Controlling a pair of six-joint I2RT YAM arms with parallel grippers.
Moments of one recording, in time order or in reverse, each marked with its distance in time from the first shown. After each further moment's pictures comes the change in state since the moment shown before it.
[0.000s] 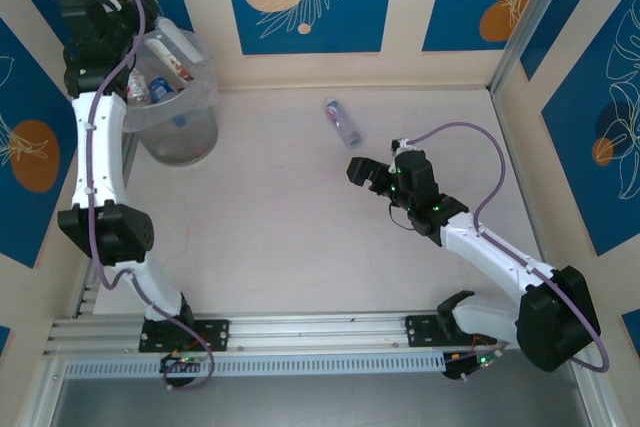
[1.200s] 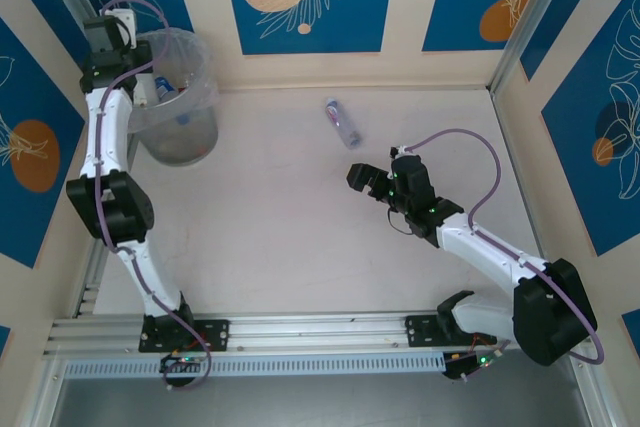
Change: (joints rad) left arm 0.060 0.183 -0.066 -0.112 -0.175 0.520; right arm 0.000 0.034 -0.044 0.014 0.000 0.037
